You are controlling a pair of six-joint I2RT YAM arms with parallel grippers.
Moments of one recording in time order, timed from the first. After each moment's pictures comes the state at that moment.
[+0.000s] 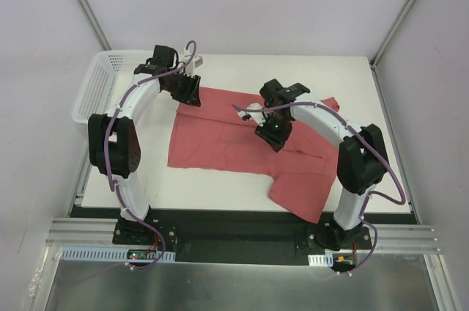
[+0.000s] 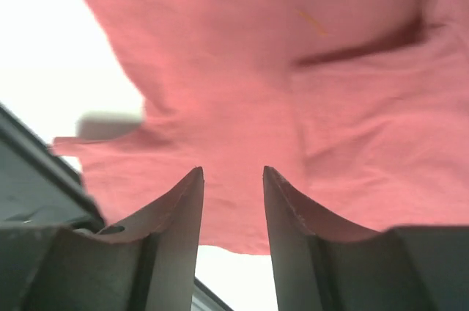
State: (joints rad) left arm -0.16 1.87 1.60 -0.73 0.52 0.20; right arm 0.57 1.83 1.51 -1.12 -0.13 -0.57
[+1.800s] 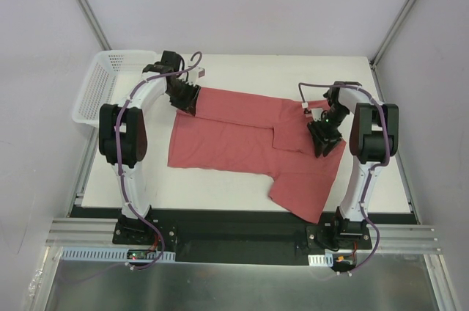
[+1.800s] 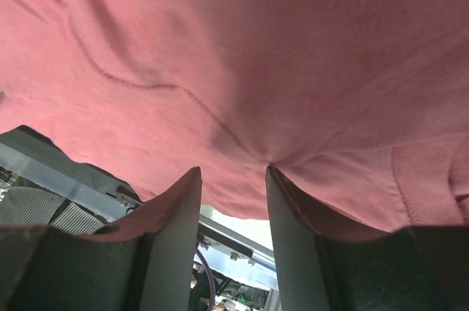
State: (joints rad) left arm -0.17 2.01 1.66 -0.84 0.38 0.28; right arm 0.00 2.10 1.52 -1.29 -0.27 -0.50
